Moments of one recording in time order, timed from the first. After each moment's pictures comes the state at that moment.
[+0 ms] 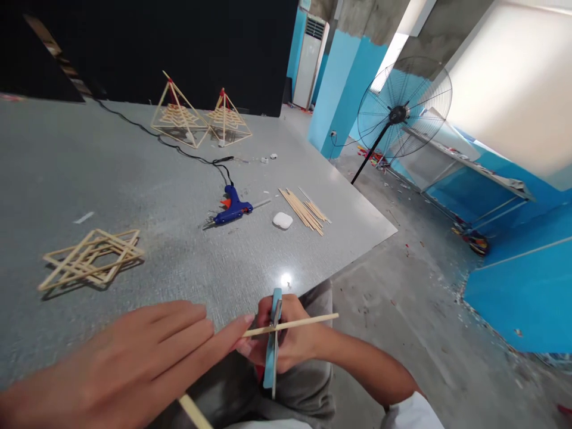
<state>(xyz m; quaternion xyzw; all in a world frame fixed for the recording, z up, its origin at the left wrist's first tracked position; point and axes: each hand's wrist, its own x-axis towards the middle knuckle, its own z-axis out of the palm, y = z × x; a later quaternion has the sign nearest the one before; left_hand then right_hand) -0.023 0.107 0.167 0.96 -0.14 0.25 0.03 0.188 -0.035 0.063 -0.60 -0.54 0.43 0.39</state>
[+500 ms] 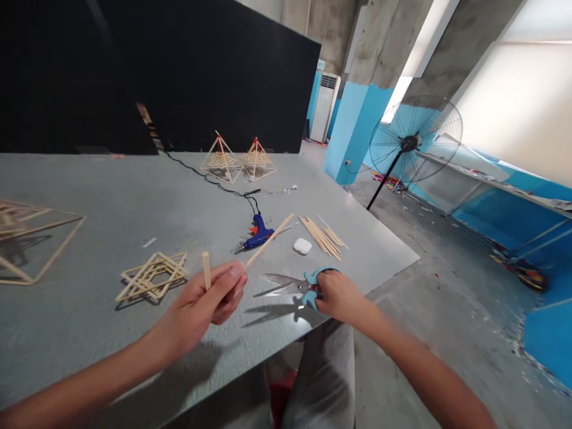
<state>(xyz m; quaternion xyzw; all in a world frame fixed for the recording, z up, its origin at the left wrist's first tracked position) 0.012 0.126 0.153 0.68 0.18 0.26 0.67 0.271 0.015 0.107 -0.76 -0.64 0.09 -0.04</state>
